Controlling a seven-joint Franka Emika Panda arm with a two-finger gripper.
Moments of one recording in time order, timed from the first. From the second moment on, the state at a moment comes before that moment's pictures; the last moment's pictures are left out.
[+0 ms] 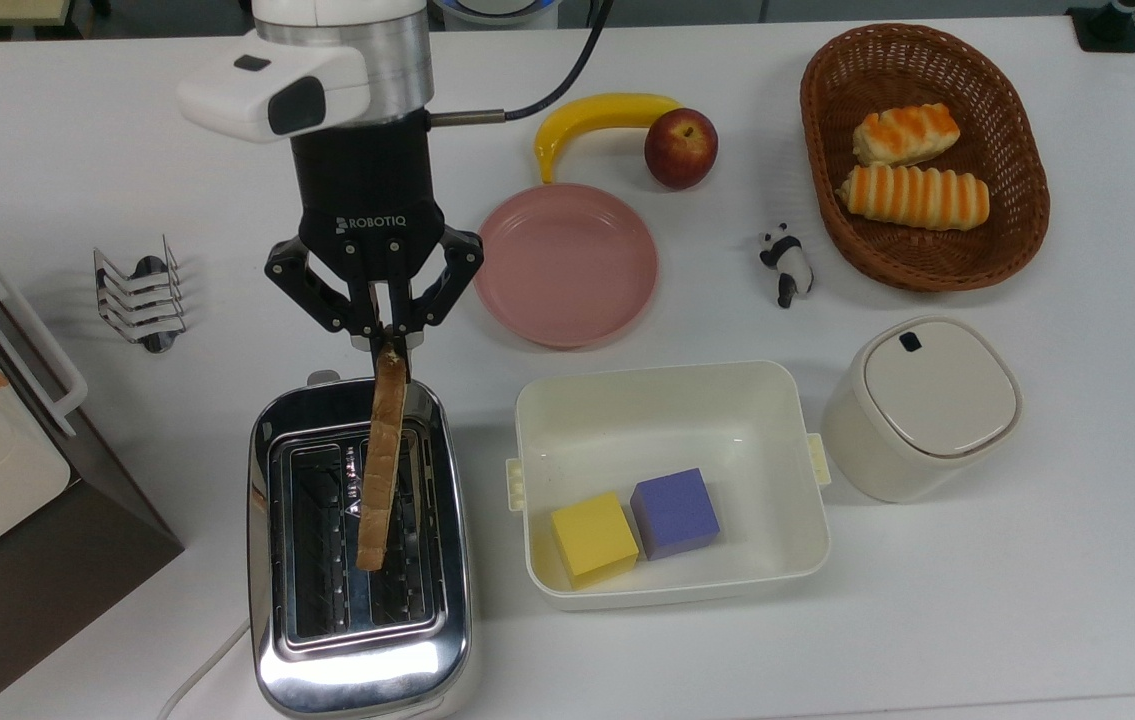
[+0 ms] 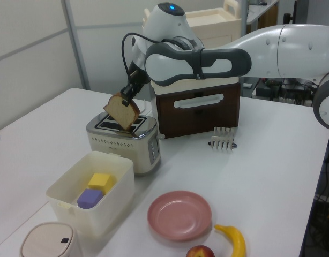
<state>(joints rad) -0.05 0.42 0.02 -1.30 0.04 2.30 -0.16</state>
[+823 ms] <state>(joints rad) -0.05 0.45 0.02 -1.32 0.04 2.30 -0.16</state>
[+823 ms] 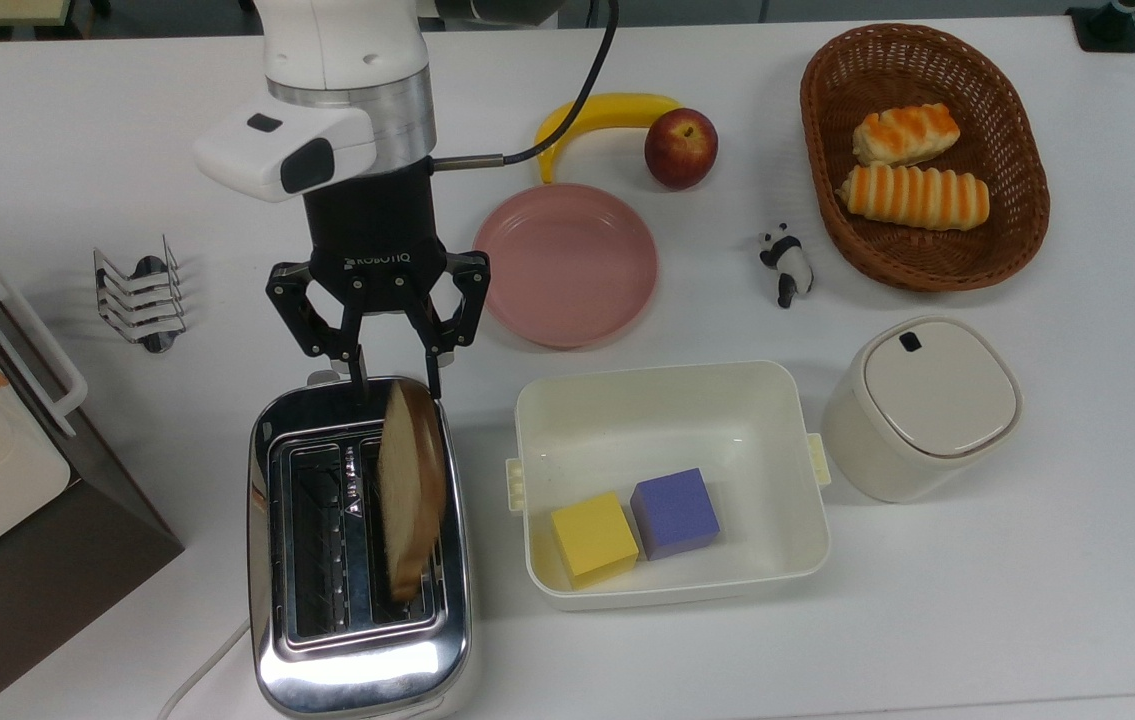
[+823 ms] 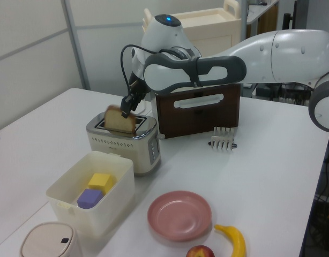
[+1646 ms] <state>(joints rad) -0.01 0.41 0.02 -1.32 -0.05 2.15 -0.02</state>
